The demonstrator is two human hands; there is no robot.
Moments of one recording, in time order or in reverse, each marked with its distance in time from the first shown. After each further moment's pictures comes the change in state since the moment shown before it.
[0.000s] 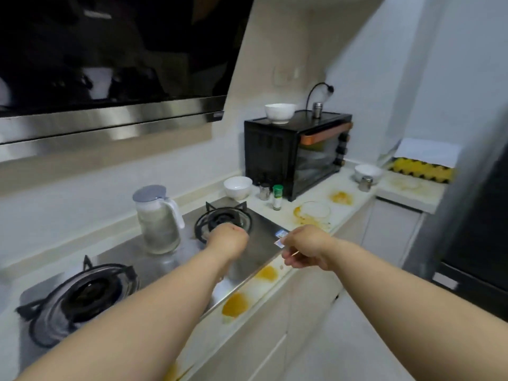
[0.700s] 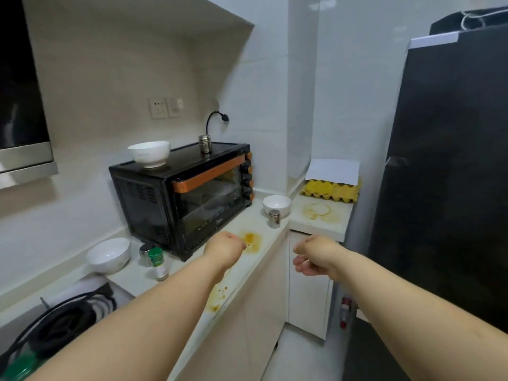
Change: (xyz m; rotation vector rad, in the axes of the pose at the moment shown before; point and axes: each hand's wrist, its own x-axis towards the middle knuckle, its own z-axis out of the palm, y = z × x) left_hand 0.132 0.245 0.292 -0.096 -0.219 0.164; right_hand 0.091 0.076 -0.369 0.202 0.357 0.087
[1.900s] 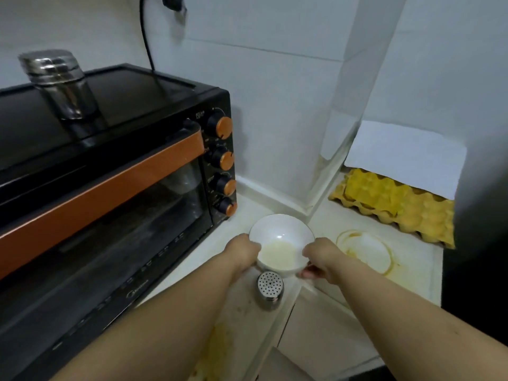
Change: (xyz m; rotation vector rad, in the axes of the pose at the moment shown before) left_hand 0.522 -0.006 0.207 0.158 -0.239 -0.367; right_hand 0.577 -0.039 -0.053 -0.094 0.001 0.327
